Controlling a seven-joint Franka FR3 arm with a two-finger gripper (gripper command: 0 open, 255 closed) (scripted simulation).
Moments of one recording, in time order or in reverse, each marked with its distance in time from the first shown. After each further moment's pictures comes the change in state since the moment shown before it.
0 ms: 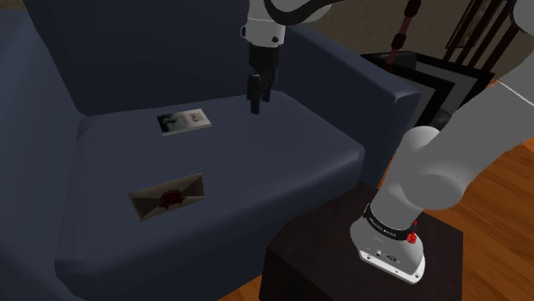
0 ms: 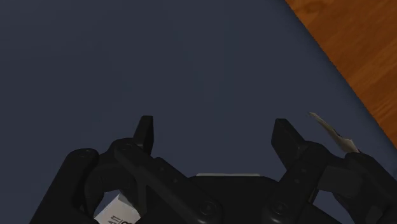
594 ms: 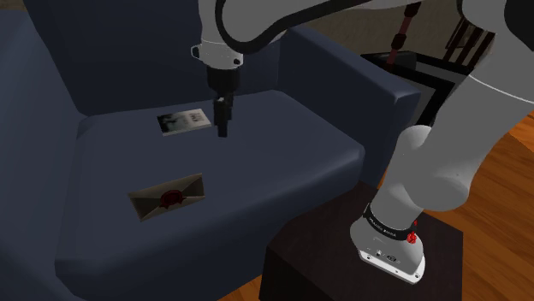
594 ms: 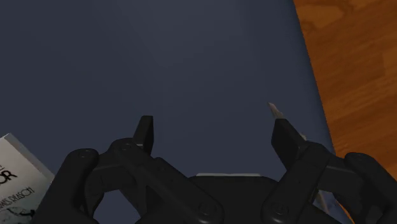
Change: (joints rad) arm 0.106 0.216 0.082 0.112 0.005 0.117 -0.155
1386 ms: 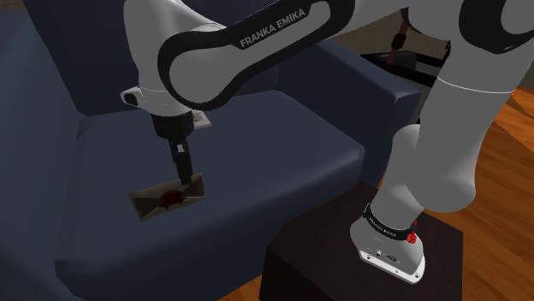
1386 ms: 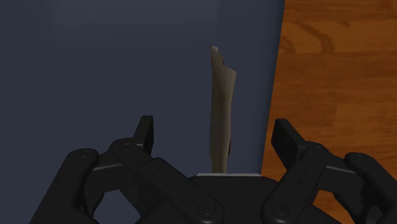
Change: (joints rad) arm 0.130 0.244 0.128 0.136 -0.049 0.119 -0.172
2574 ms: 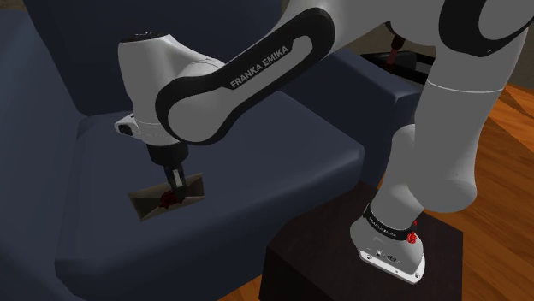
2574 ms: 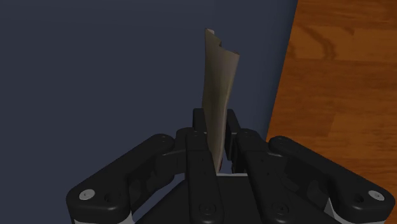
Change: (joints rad) arm 0.026 0.087 0.020 -0.022 -0.030 0.109 -0.015
